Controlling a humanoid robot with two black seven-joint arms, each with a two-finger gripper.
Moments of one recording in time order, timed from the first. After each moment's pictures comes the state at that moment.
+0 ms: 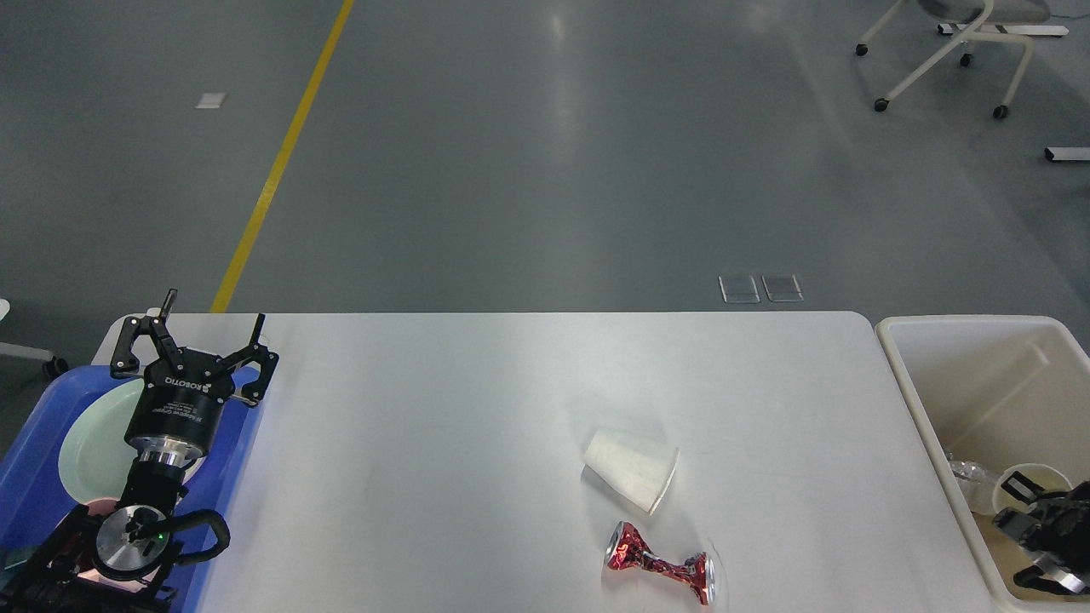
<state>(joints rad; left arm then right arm) -0.25 0.19 -1.42 -0.77 0.07 -0.66 -0.18 0.67 -0.39 -0.97 0.28 0.16 -0.17 -0.22</state>
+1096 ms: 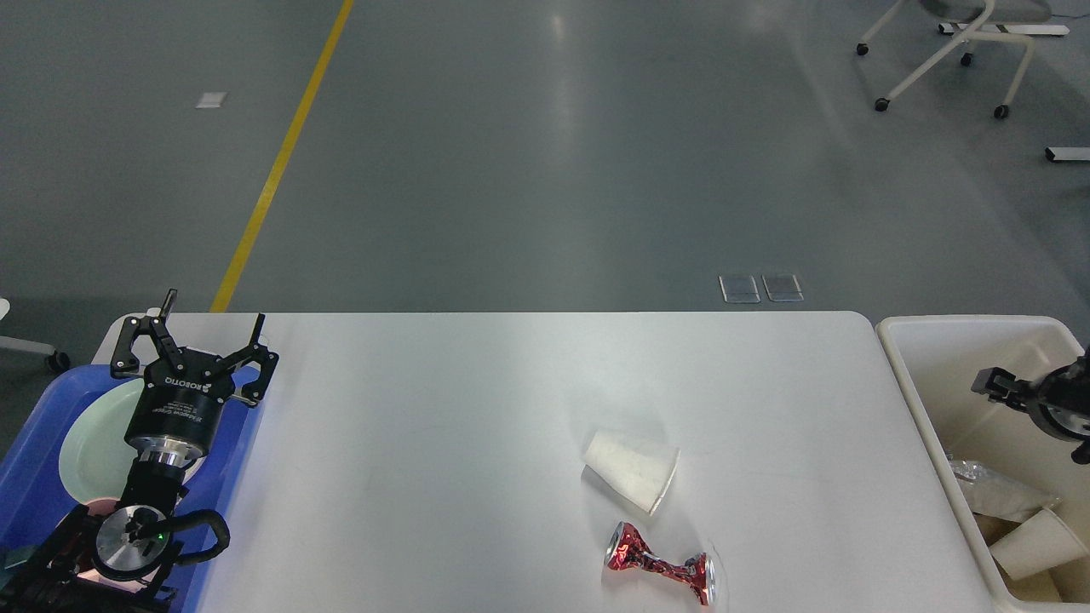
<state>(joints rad) -0.25 0.19 -1.42 -0.77 0.07 -0.66 -0.18 1.24 -0.60 -1.03 0.75 -0.24 0.14 -0.22</state>
